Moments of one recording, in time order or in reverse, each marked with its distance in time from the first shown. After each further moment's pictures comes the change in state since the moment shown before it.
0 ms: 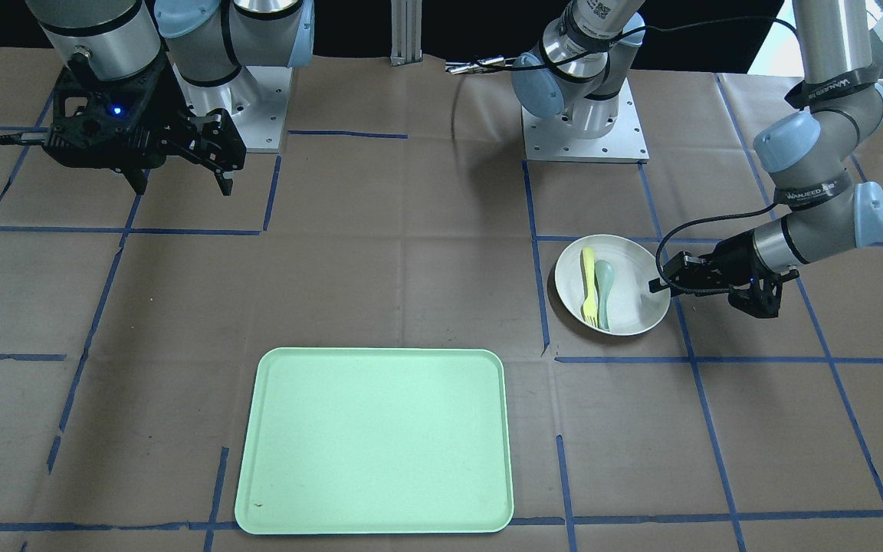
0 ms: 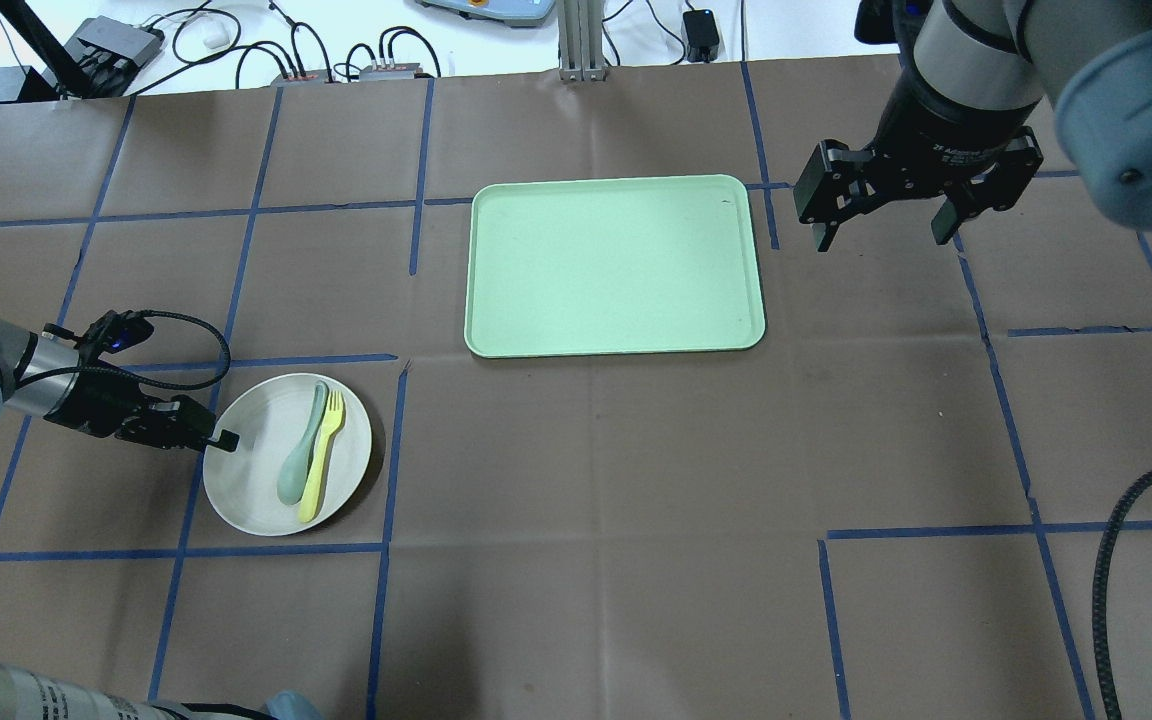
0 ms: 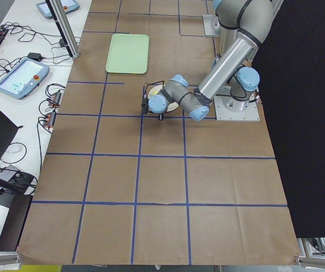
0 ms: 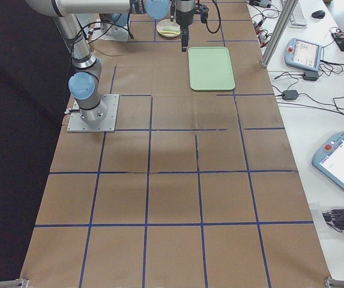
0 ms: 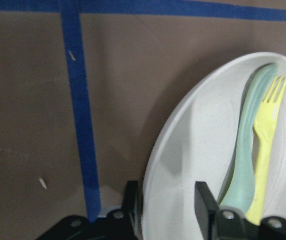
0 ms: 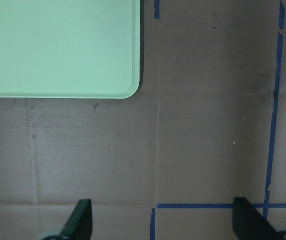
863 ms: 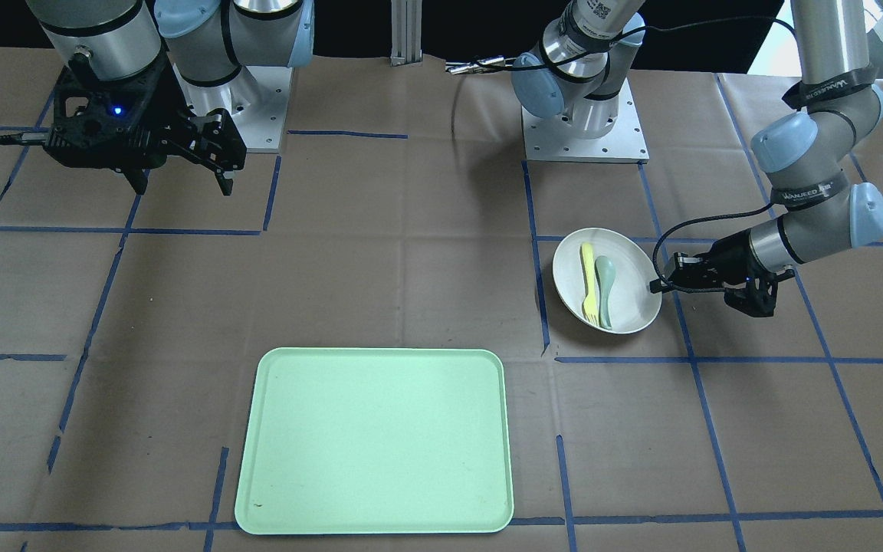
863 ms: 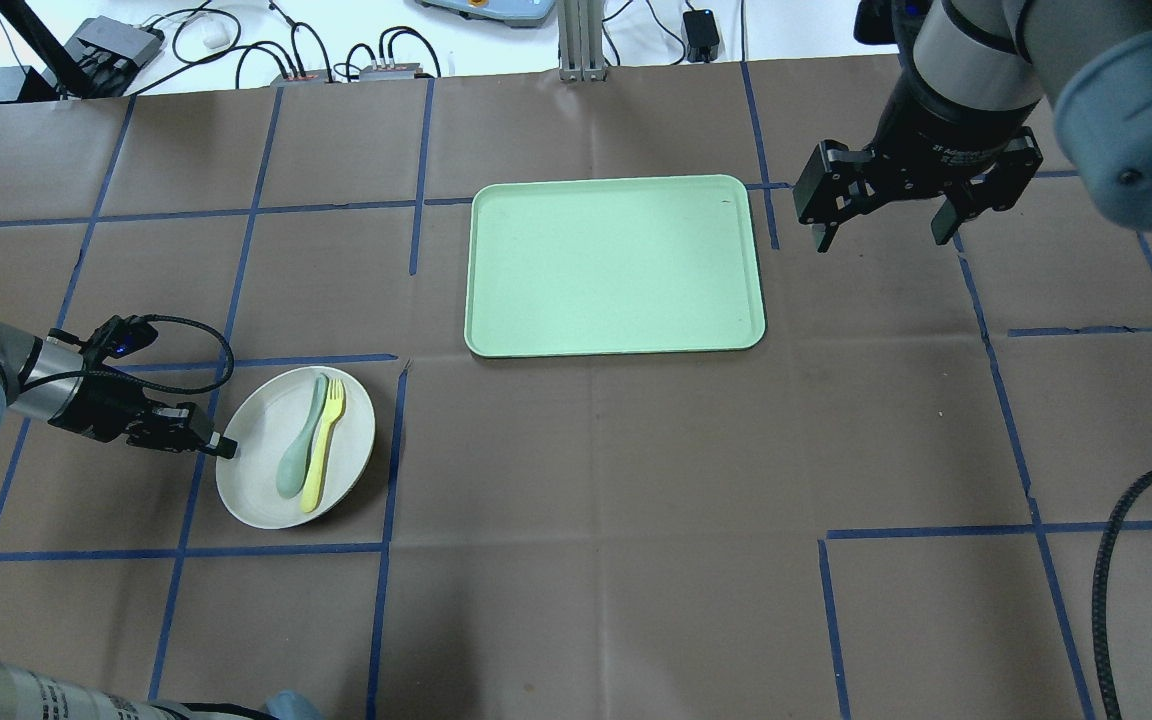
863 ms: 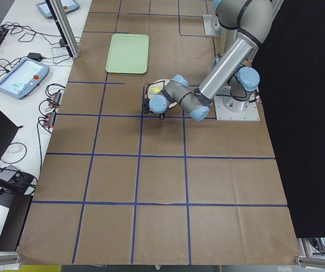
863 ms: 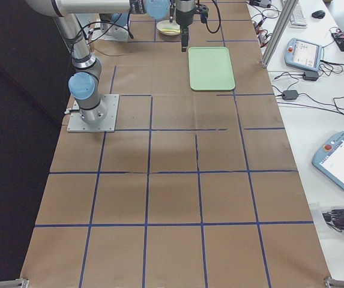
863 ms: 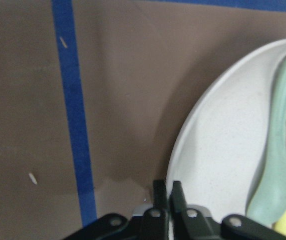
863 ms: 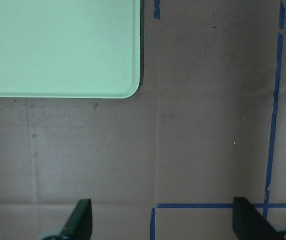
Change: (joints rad) left arm -0.002 0.001 -0.007 -0.002 0.000 -0.005; right arm 0.001 0.000 0.000 0.000 -0.001 0.000
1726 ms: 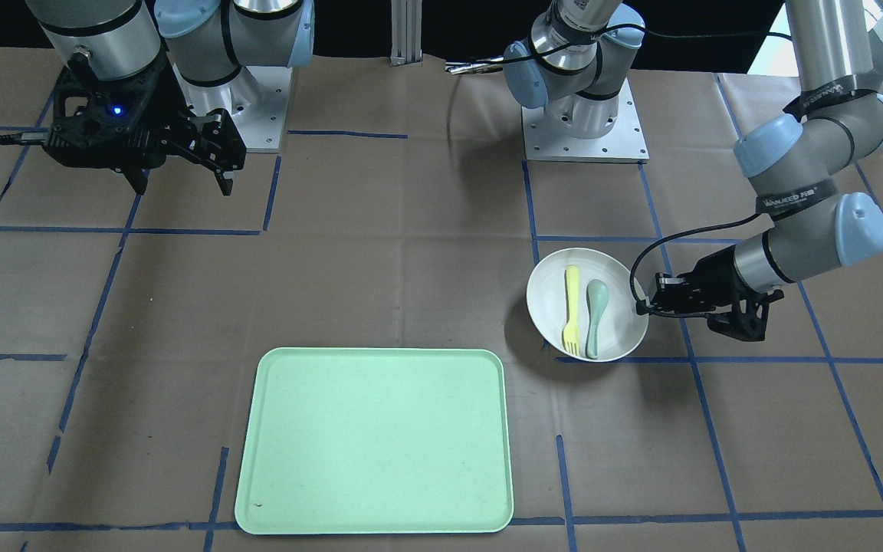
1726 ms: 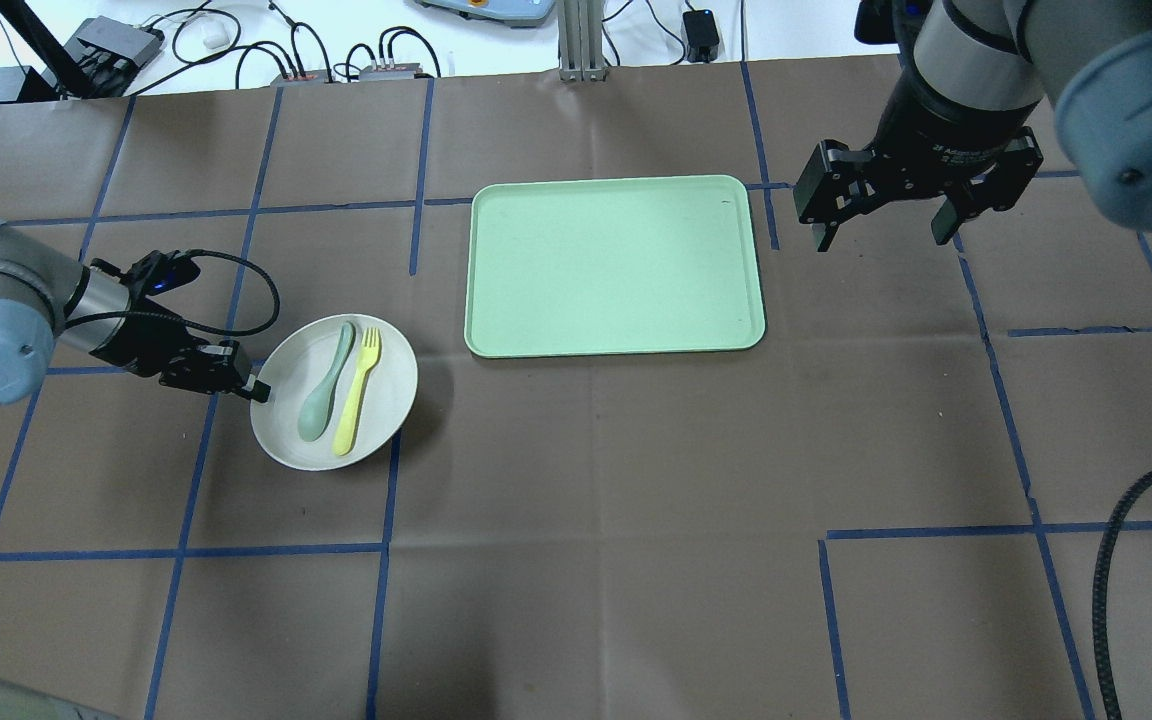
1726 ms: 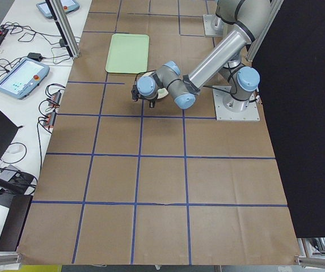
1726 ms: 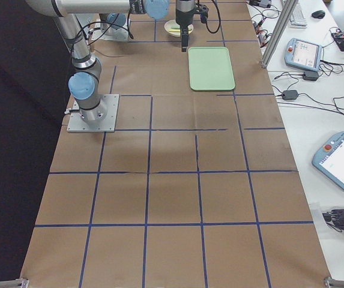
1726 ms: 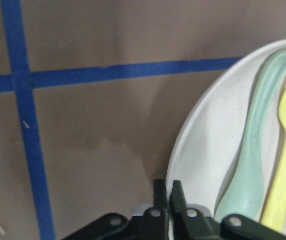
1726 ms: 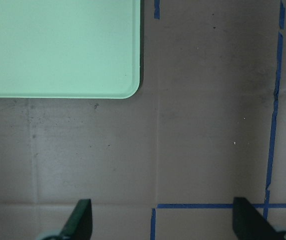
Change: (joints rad) left arm -0.224 0.005 0.118 0.017 -0.028 -0.260; right arm -0.001 0.000 0.000 -0.001 0.001 0.001
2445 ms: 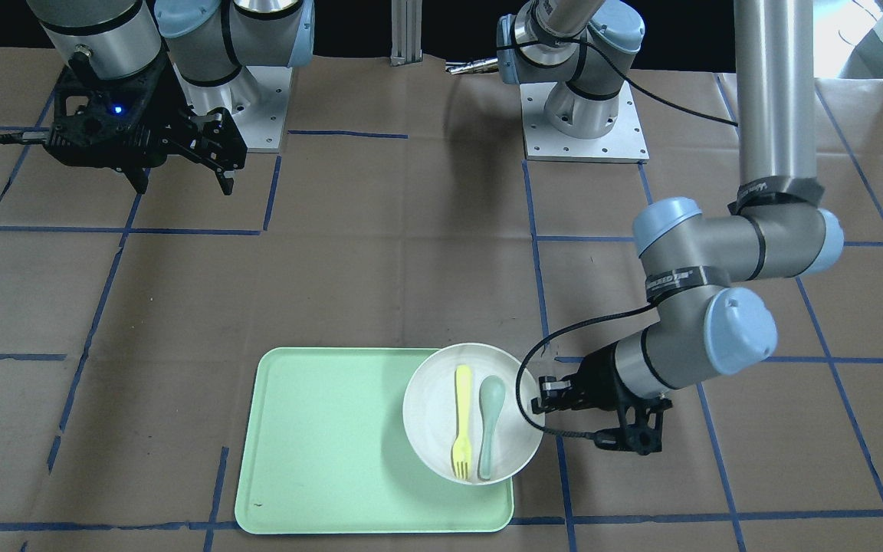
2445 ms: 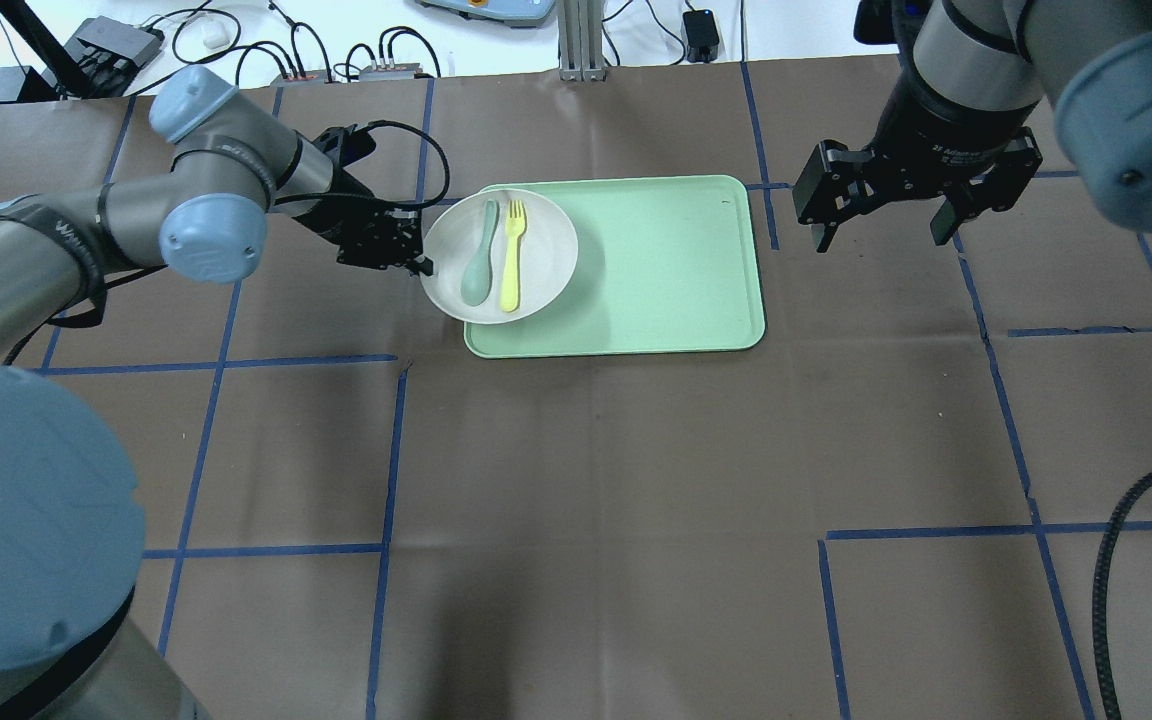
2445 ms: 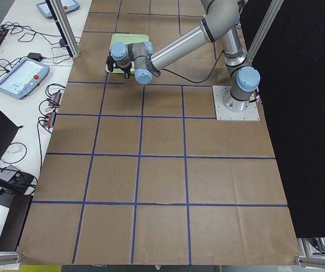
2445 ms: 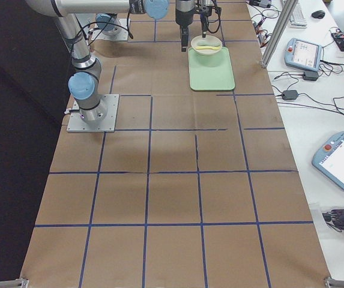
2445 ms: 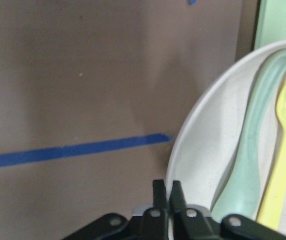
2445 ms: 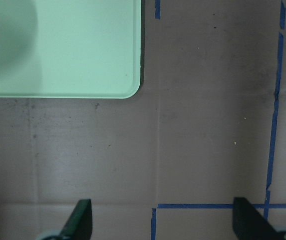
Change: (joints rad) left arm -0.374 -0.288 0.380 0.180 -0.088 -0.533; right arm 0.000 0.000 0.000 0.000 0.002 -0.001
